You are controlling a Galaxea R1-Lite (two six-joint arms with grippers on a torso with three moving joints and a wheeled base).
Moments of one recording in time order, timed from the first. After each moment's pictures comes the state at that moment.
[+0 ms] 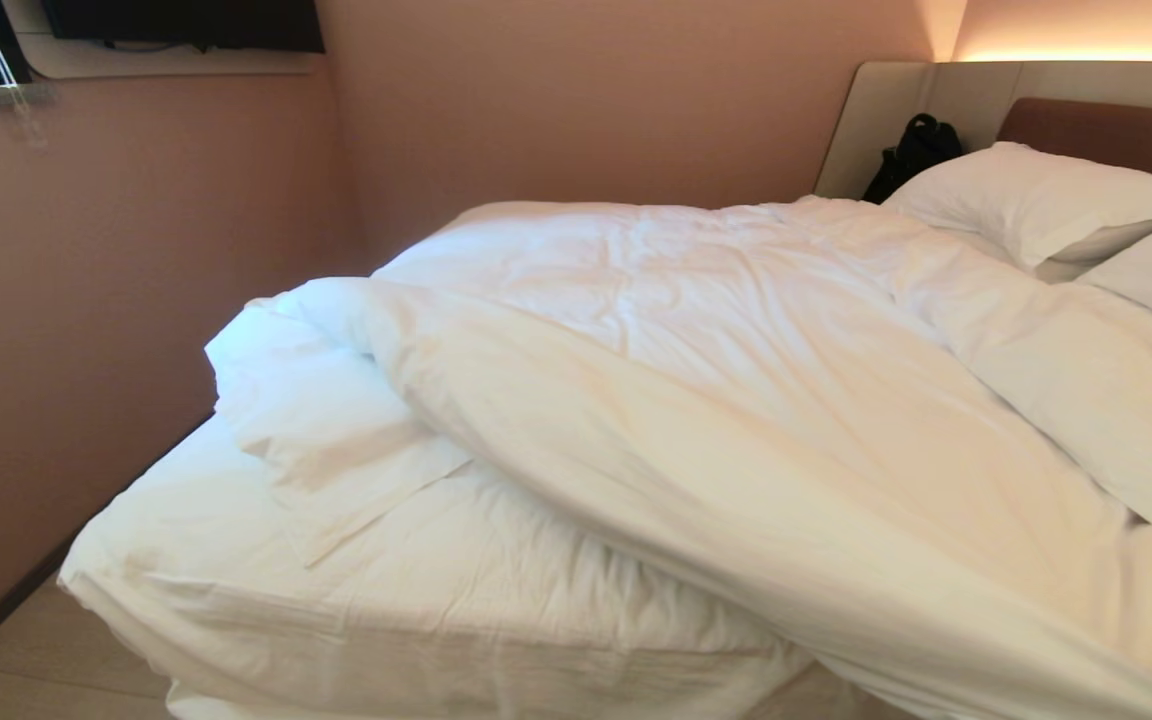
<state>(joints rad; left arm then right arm) 0.01 0.00 0.00 -0.01 0.01 -0.07 0.55 0.75 -0.52 0.34 0.01 -0.46</state>
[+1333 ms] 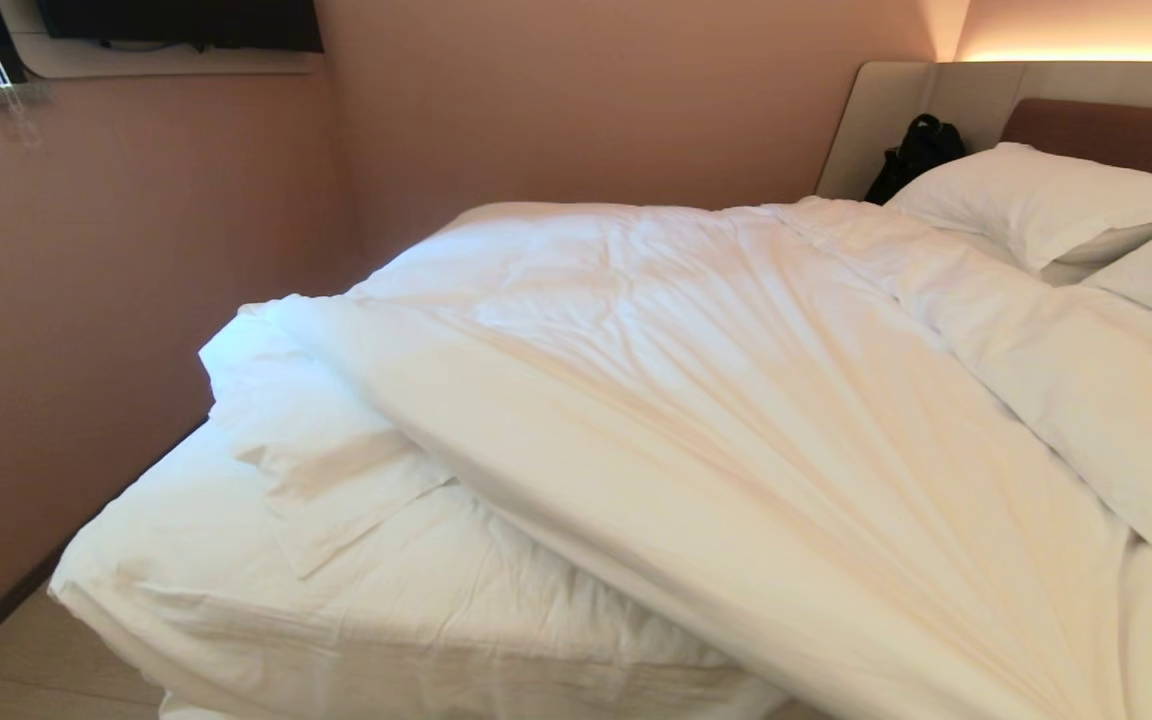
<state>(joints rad) 0.01 0.00 0.00 -0.01 0.01 -0.07 0.55 0.60 -0.45 0.62 0.03 -0.44</state>
